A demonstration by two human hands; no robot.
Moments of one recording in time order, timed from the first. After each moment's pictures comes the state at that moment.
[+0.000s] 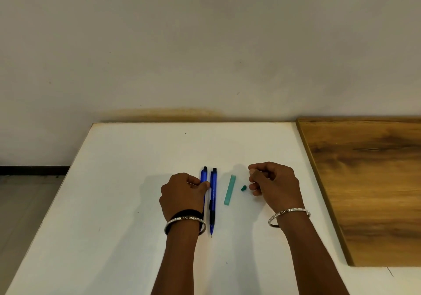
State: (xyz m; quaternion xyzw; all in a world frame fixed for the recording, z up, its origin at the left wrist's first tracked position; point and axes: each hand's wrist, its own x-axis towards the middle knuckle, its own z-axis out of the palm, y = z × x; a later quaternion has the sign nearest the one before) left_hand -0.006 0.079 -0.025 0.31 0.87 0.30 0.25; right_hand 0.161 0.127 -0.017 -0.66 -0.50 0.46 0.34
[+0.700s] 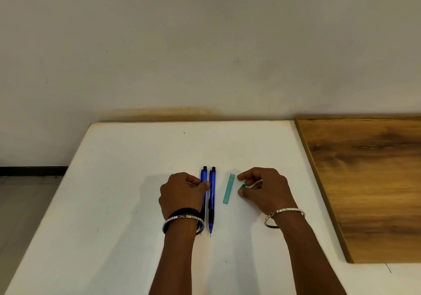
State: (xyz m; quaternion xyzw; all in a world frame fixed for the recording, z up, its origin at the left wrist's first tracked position) left_hand -0.002 0.077 -0.030 0.32 0.86 0.28 0.27; right_hand 0.168 0.120 -0.029 -0.63 -0.62 0.41 0.19
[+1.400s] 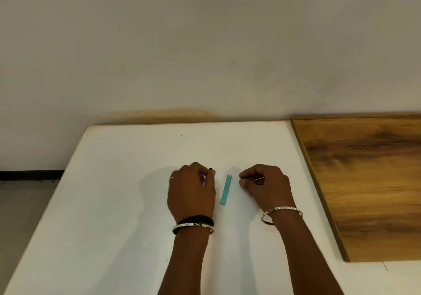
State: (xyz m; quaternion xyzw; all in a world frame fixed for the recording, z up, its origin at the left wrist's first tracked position) left_hand 0.025 0.079 -0.019 0.43 0.84 0.30 0.12; right_hand 0.173 0.124 -0.033 -0.64 -0.60 0.39 0.26
